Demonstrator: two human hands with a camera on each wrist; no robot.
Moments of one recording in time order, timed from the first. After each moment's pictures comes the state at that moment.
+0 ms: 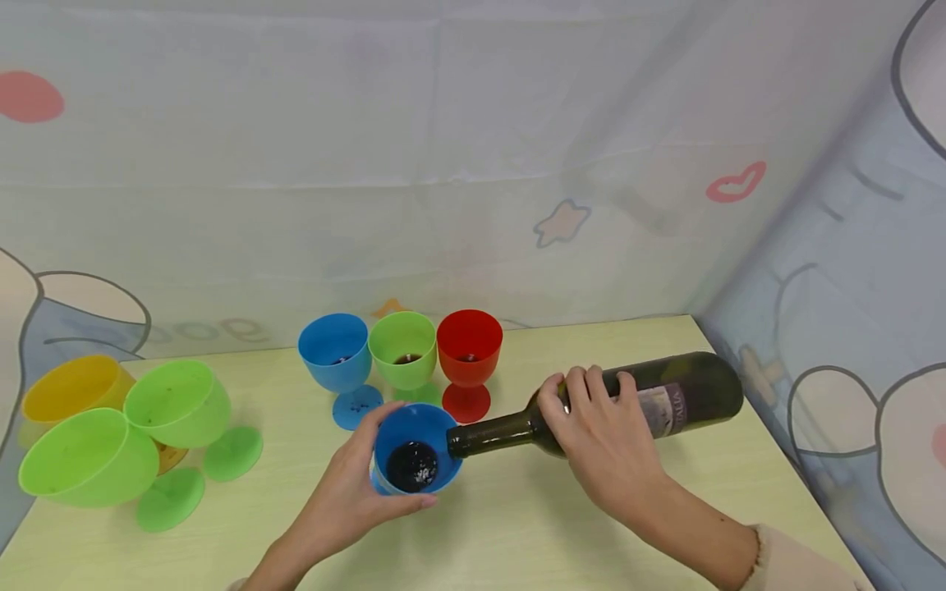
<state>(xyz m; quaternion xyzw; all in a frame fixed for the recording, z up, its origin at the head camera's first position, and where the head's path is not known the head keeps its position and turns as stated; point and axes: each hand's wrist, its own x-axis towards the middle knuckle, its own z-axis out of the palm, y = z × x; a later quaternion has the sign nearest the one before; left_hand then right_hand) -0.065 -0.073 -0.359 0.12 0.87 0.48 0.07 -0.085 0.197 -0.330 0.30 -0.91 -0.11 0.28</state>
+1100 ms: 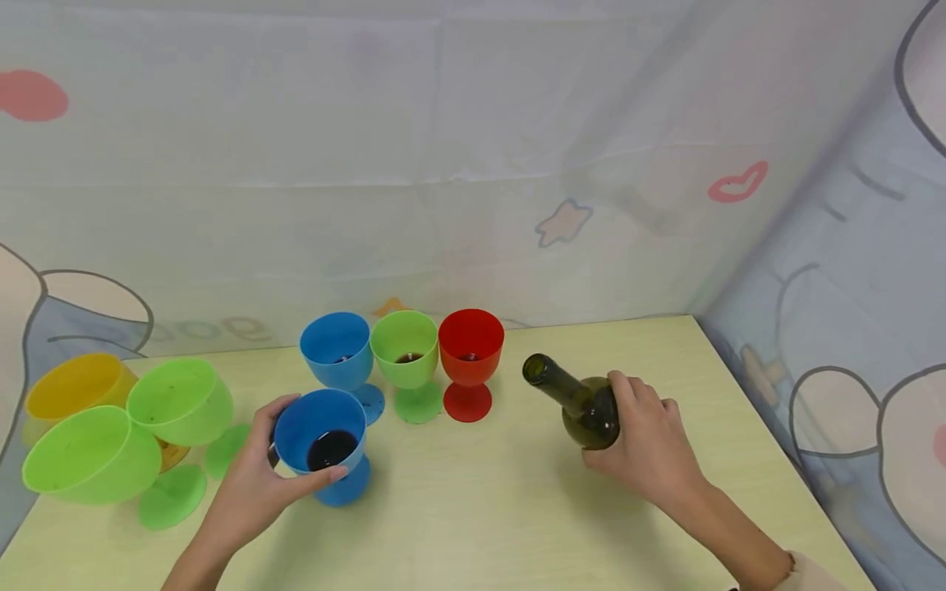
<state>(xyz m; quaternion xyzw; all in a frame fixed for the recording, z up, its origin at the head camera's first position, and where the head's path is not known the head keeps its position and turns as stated) -0.069 -0.151 -0.367 -0.01 0.87 0.50 0.02 -0.086 0.236 -0.352 0.14 -0.96 0.20 0.15</state>
